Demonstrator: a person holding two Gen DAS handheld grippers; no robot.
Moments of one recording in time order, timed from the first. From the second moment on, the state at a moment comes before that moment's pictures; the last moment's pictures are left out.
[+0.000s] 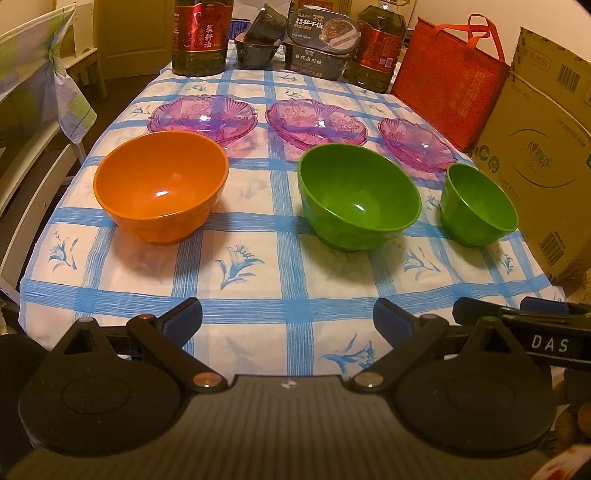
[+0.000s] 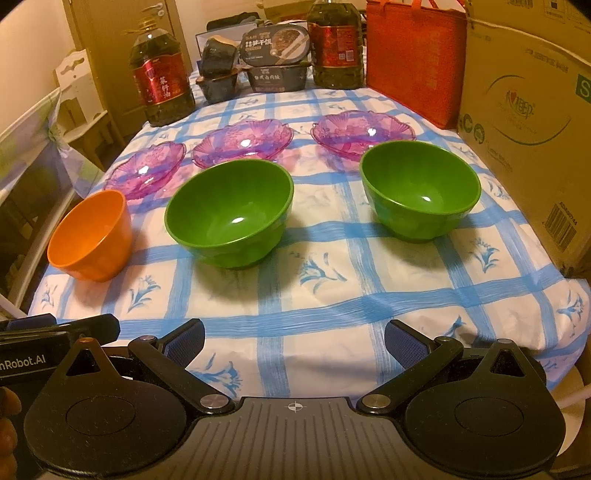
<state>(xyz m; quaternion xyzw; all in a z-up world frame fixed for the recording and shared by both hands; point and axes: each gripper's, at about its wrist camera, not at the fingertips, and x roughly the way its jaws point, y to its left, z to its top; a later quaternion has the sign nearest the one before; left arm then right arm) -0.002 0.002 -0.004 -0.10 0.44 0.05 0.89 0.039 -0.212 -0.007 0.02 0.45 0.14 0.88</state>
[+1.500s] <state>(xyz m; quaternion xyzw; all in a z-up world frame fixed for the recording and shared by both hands) -0.005 0.008 -0.004 -0.11 0.43 0.05 0.89 0.037 -0.205 -0.008 0.02 0.45 0.14 0.88</state>
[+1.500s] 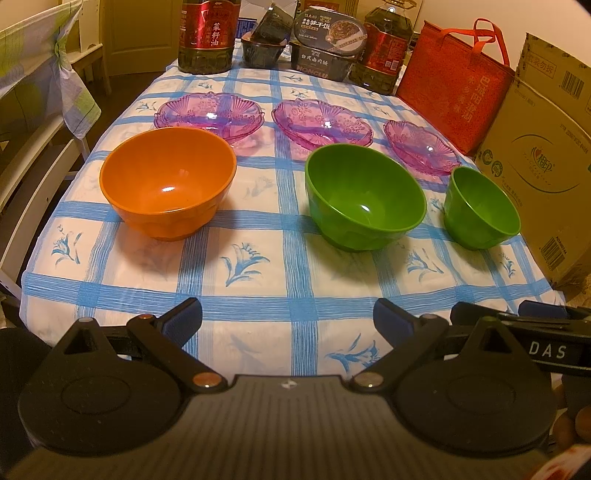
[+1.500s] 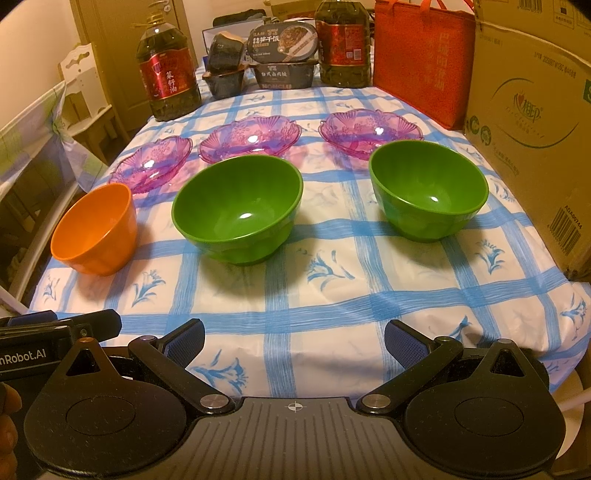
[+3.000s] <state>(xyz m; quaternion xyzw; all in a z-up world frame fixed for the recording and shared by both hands) 0.077 0.134 0.043 -0.14 0.38 0.08 0.91 0.146 -0.128 0.033 0.04 0.39 0.23 0.89</state>
